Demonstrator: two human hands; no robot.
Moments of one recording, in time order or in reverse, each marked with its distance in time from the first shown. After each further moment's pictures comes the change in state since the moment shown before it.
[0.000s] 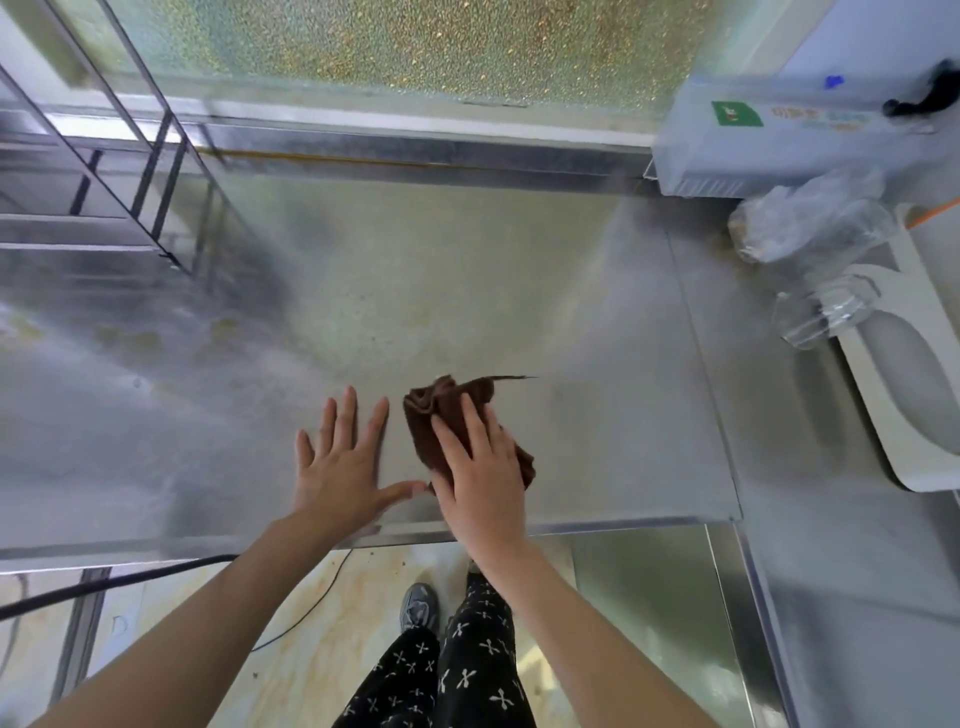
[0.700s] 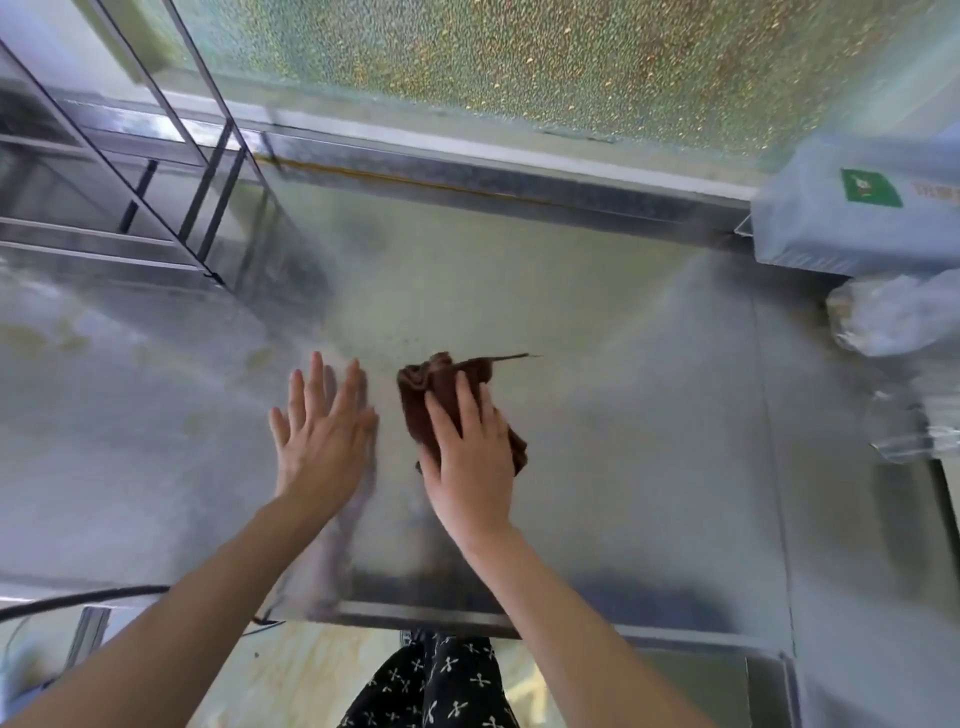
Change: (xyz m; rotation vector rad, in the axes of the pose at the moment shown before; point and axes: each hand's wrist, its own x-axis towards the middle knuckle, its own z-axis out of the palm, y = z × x) left_hand 0.060 -0.032 -0.048 -0.267 0.215 -0.265; right_hand 0.103 -0.025 0.011 0.023 0.051 -0.098
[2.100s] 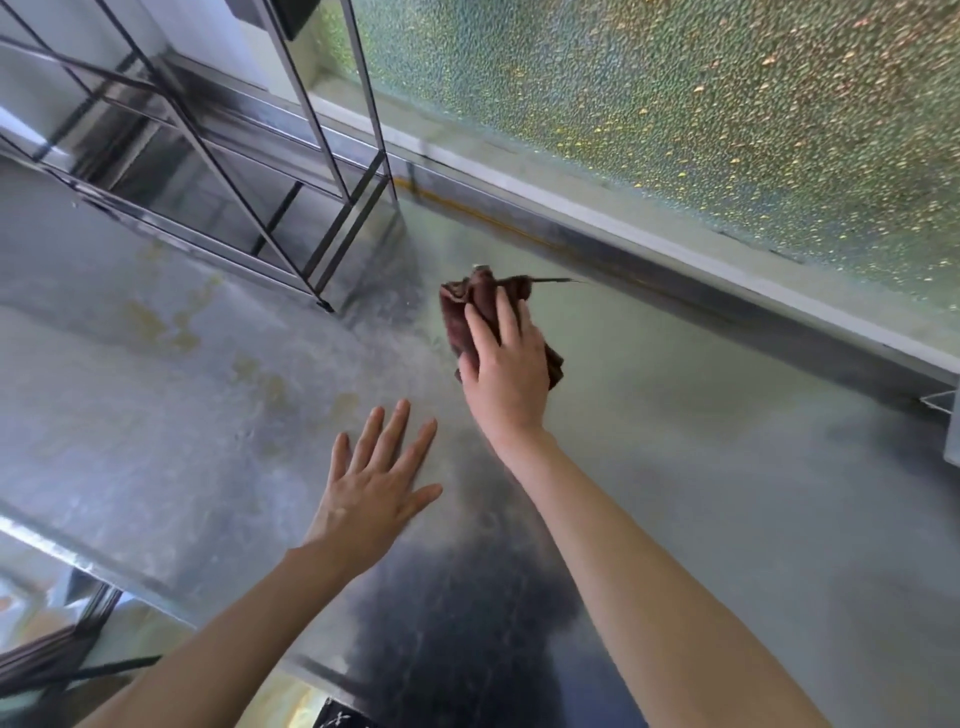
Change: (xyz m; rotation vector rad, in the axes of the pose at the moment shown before) left_hand 0.028 -0.026 -0.002 0.263 -0.072 0.071; right_hand 0.196 -0.031 0.030 0.075 -0.062 -0.252
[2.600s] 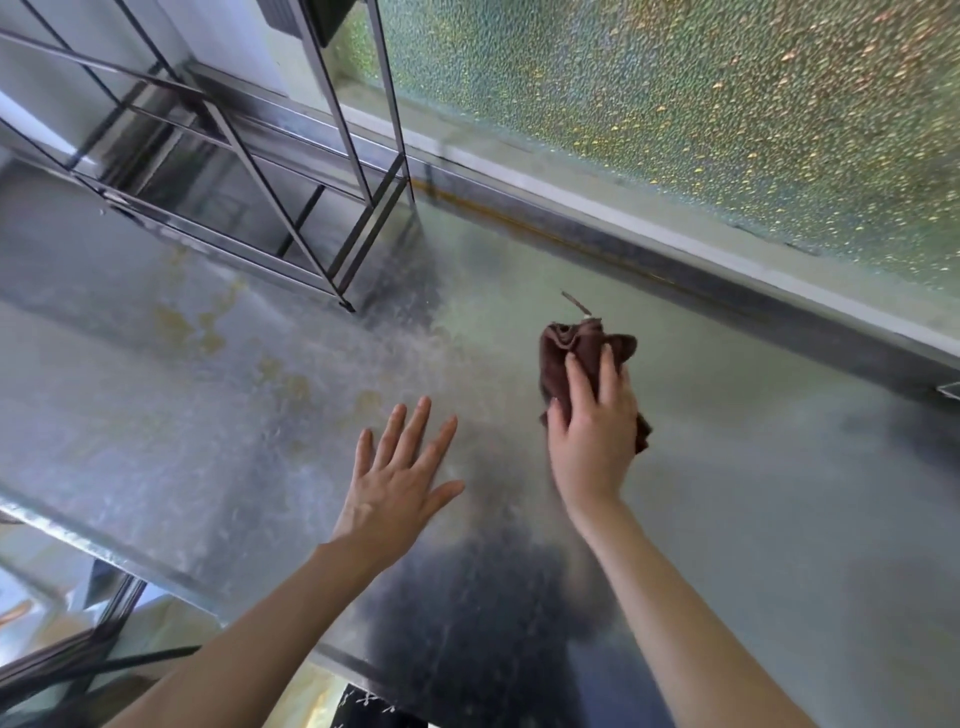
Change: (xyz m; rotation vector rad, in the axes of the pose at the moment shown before) left_hand -0.003 -0.002 -0.007 -0.031 -0.084 -0.001; right_hand -0.067 0.036 -0.029 -0.022 0.065 0.264
